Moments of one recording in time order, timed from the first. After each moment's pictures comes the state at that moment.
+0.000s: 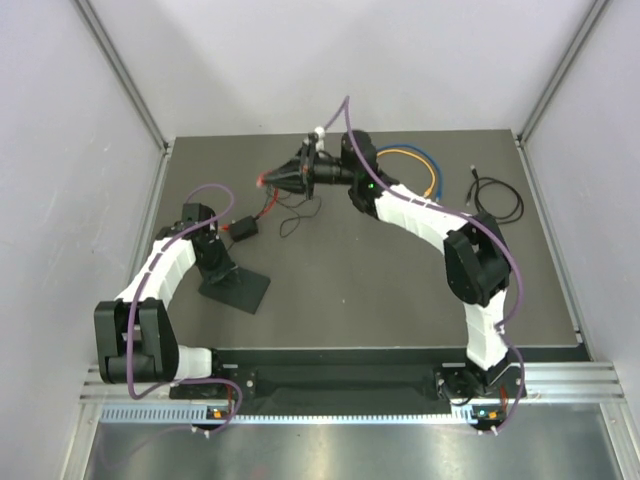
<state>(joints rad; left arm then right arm) 0.02 1.35 0.88 -0.80 0.12 -0.48 0.68 1.99 1.56 0.46 -0.83 1.82</state>
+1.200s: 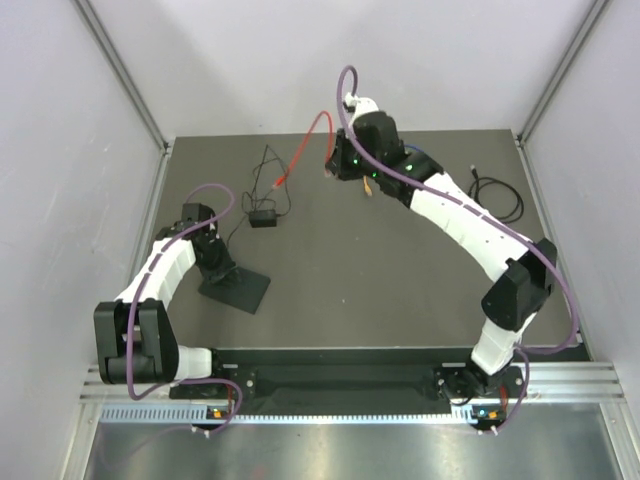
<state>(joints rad) 0.02 1.34 0.87 -0.80 0.14 -0.48 0.69 1.75 1.81 -0.49 0.04 0.39</state>
